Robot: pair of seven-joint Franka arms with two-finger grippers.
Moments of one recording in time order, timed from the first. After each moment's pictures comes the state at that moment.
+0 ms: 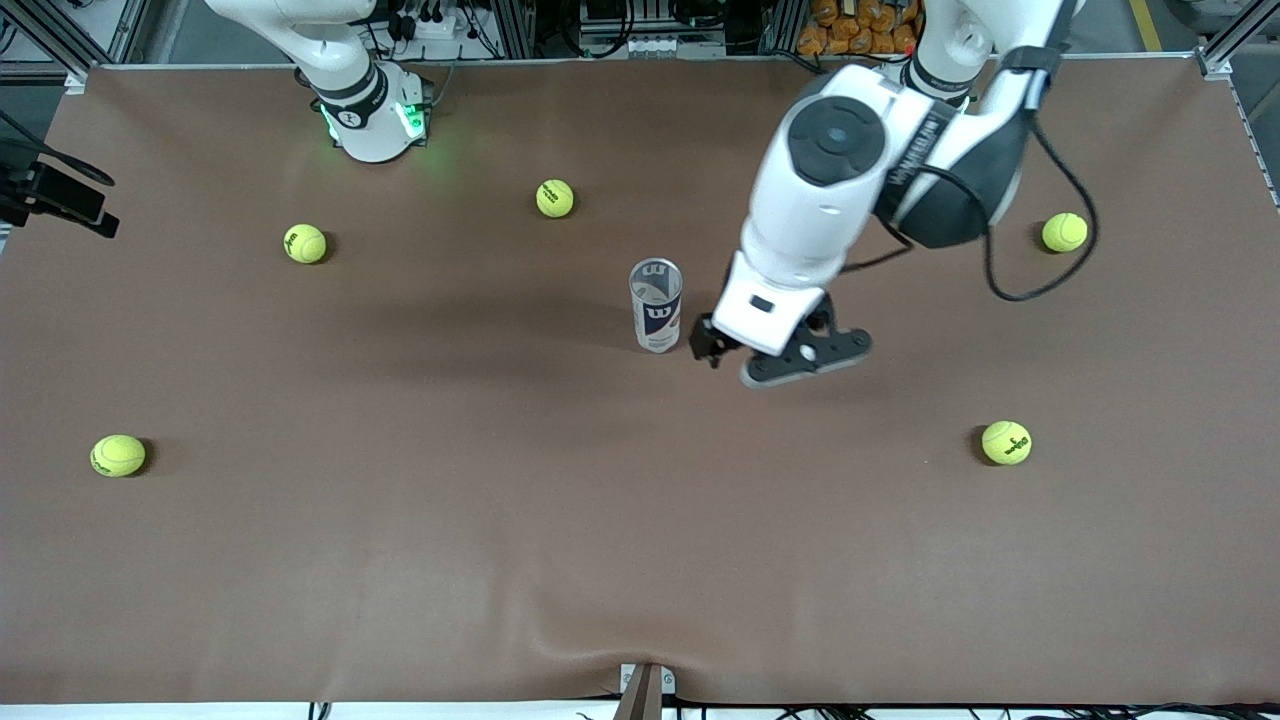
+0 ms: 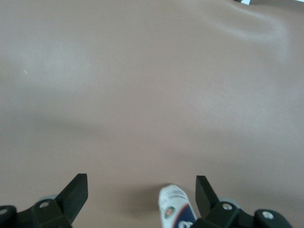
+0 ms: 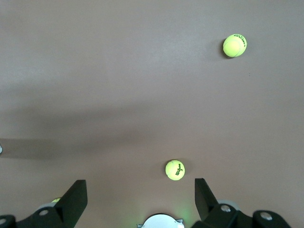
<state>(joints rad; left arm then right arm) -0.55 0.43 -0.03 -1.33 0.02 1.86 -0.81 -0.02 -0.01 -0.05 -1.46 0.00 1.36 0.07</state>
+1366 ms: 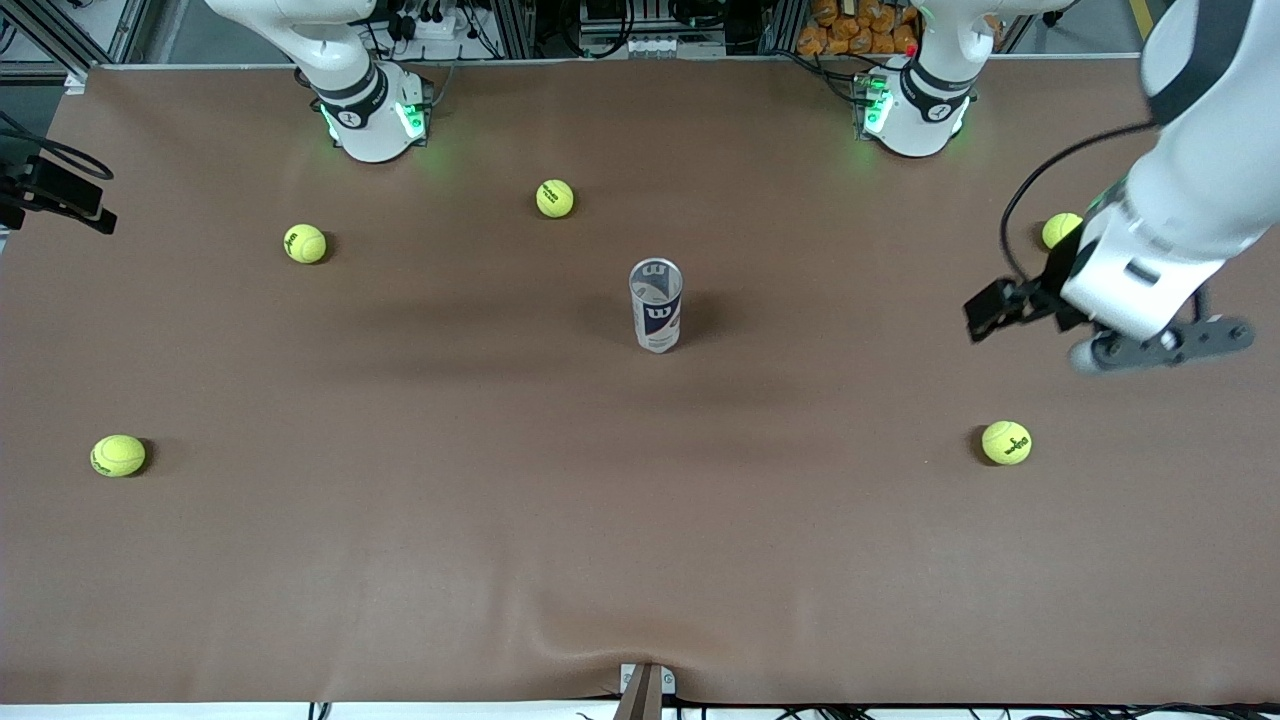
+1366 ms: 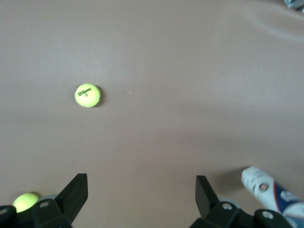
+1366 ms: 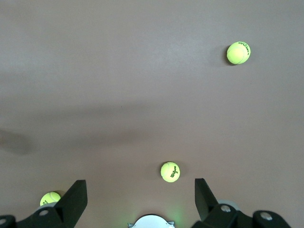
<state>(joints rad) -0.02 0.19 -0.25 -1.33 0.04 1.52 -0.38 -0.02 -0.01 -0.06 -1.46 0.00 1.36 -0.01</state>
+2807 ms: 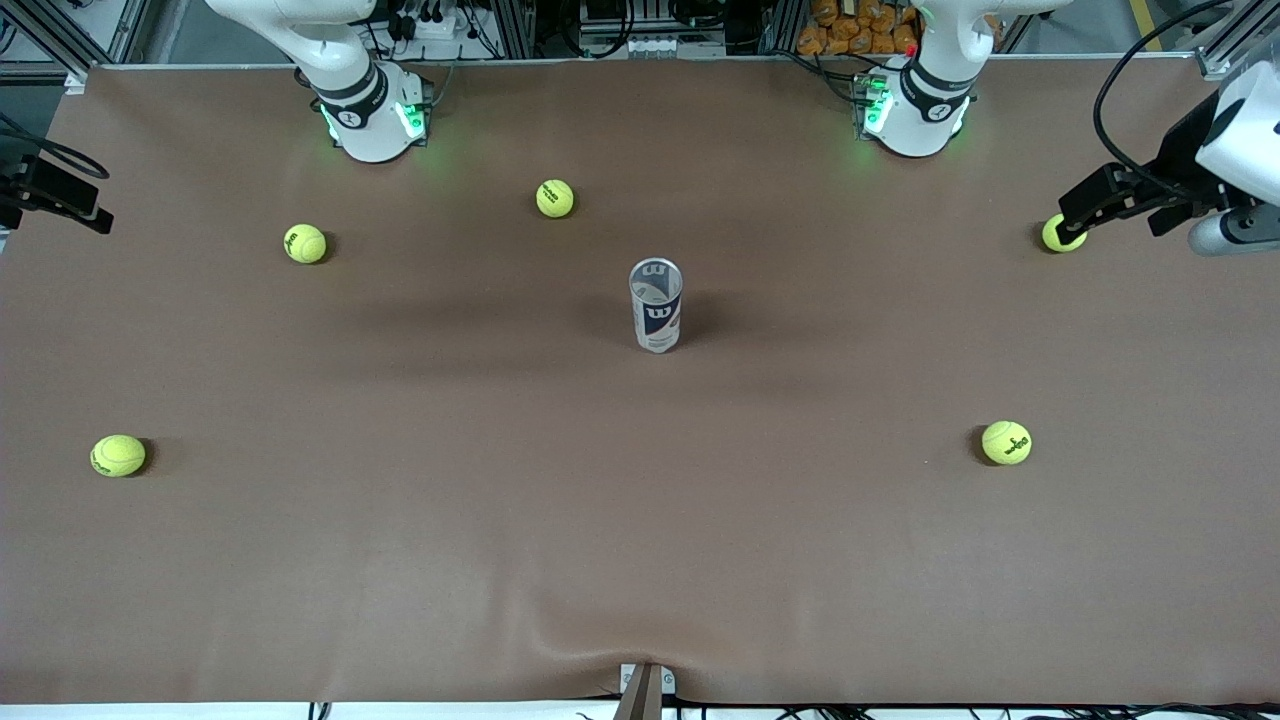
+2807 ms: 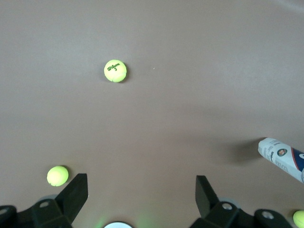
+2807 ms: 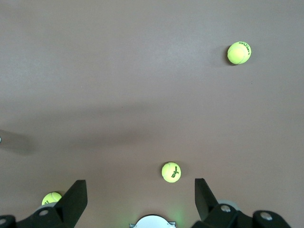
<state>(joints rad) -0.02 0.00 -0.11 -1.48 -0.03 1.47 -0.25 -0.03 -0.01 -0.05 -1.46 0.01 1.36 -0.01</state>
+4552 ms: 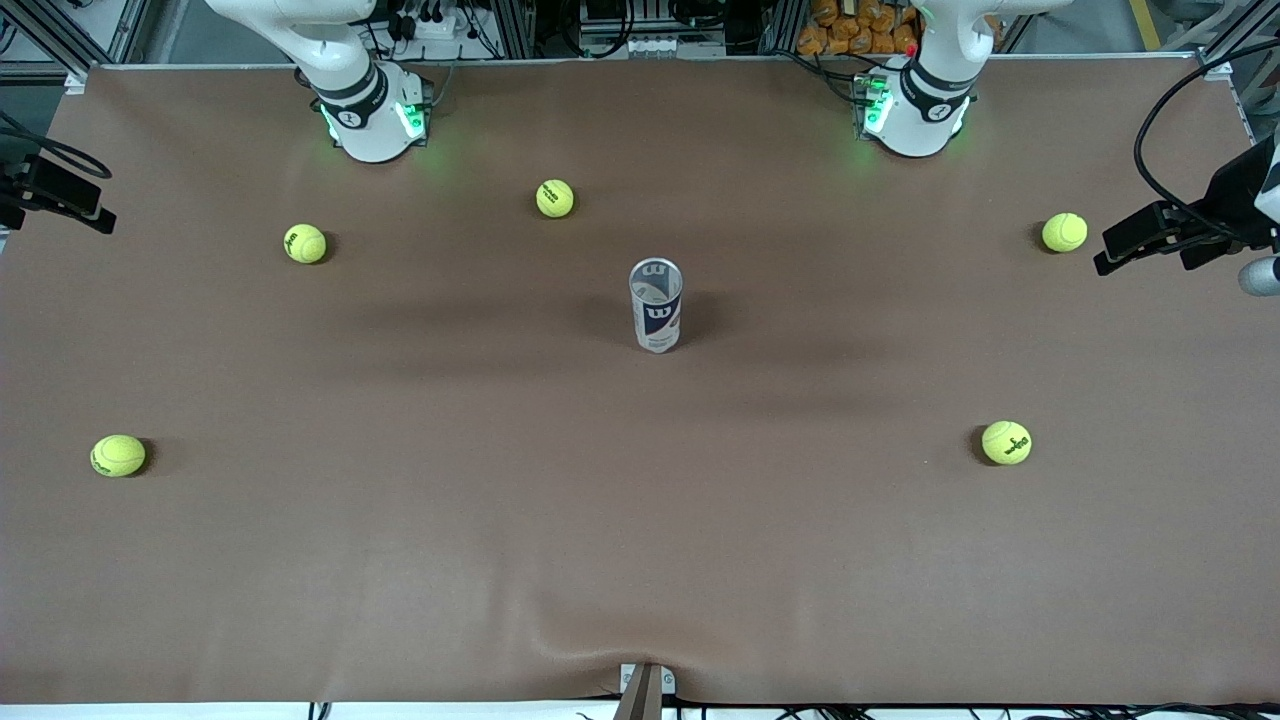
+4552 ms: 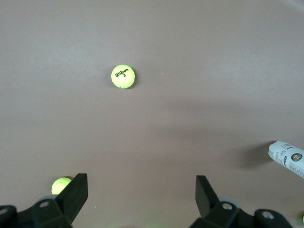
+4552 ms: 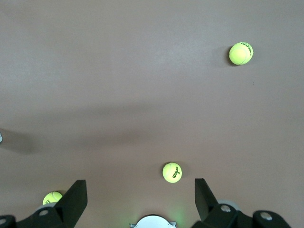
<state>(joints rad) -0.02 0.02 0.00 -1.53 -0.06 1.52 -0.11 -0.03 -0.01 -0.05 -1.46 0.01 1.36 -0.01</state>
